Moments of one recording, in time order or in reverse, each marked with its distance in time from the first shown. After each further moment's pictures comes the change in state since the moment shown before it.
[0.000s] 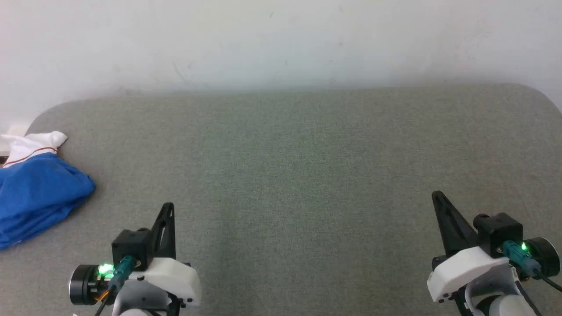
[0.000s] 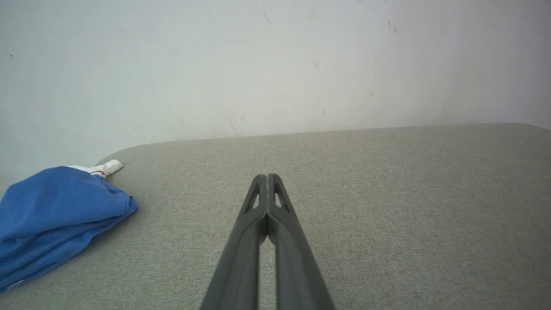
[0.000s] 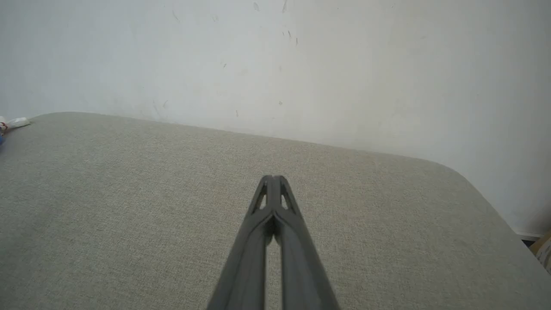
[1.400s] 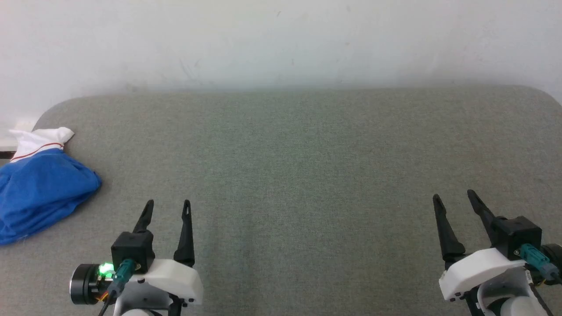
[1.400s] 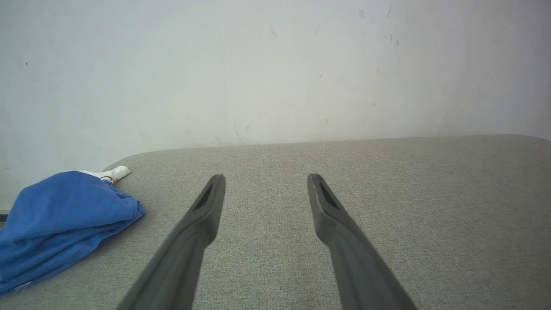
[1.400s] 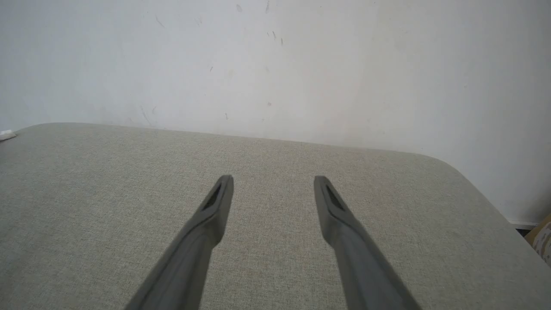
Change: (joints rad) left arm 0.002 0.000 -0.010 -0.004 -0.007 0.012 -0.041; right arm 0.000 -0.001 -0.055 0.035 0.028 0.000 -0.042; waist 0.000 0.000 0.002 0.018
